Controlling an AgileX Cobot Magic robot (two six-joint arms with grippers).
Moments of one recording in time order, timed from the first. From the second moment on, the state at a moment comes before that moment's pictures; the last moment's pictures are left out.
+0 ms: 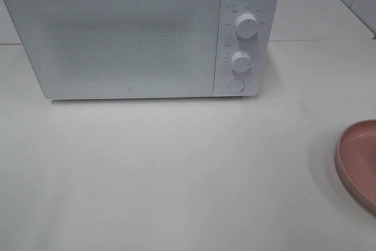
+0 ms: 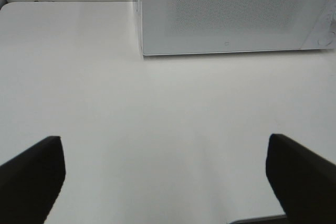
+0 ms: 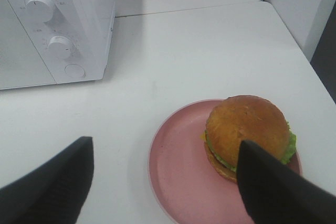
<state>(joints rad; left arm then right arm) 0.01 -0.01 -0.52 -0.19 1.08 0.10 0.10 0.20 -0.52 -0.16 0.82 0.27</state>
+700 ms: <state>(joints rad) 0.01 -0.01 -0.52 -0.19 1.08 0.10 0.10 0.45 -0.52 -0.16 0.55 0.27</state>
